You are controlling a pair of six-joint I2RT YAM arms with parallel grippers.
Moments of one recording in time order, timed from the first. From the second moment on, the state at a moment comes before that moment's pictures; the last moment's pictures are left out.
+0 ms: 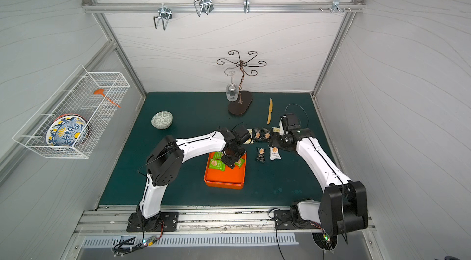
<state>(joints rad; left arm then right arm) -0.90 2.10 1.58 -0.91 0.05 -1.83 0.24 1.28 0.96 -0.76 -0.12 0.35</state>
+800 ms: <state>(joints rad) -0.91 2.11 1.58 -0.90 -0.01 -1.84 0.23 1.27 0.96 -0.76 -0.13 0.35</state>
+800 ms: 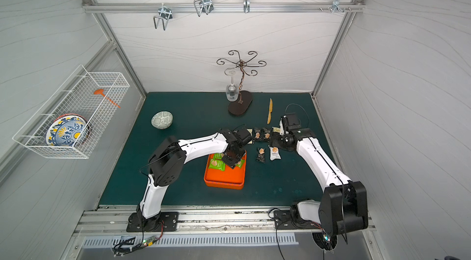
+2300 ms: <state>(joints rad) -0.91 1.95 1.46 -0.87 0.03 -1.75 0.23 1.26 0.96 -0.77 -0.13 0.35</state>
